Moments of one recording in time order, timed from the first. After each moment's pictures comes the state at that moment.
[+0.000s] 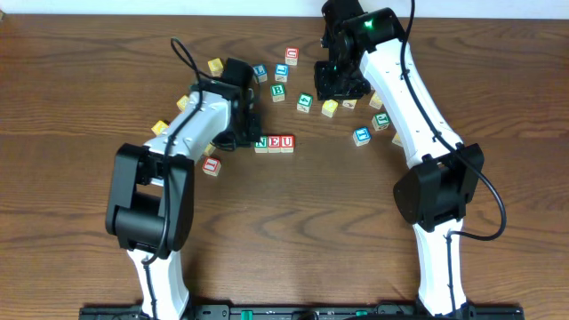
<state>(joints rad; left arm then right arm) -0.26 2.03 1.47 -0.86 0.11 -0.28 0.38 2.30 2.35 -1.42 -0.12 0.31</state>
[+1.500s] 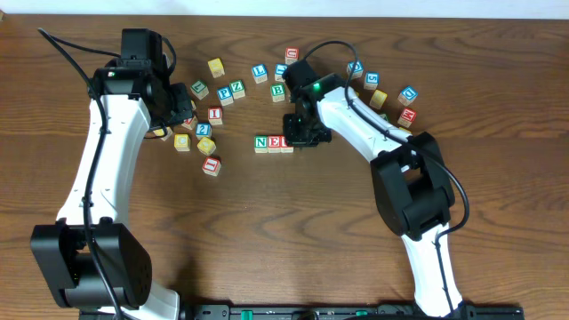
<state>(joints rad) 0.01 1.71 1.51 -1.01 0.01 -0.25 0.54 2.30 1.81 -0.94 -0.17 0.47</state>
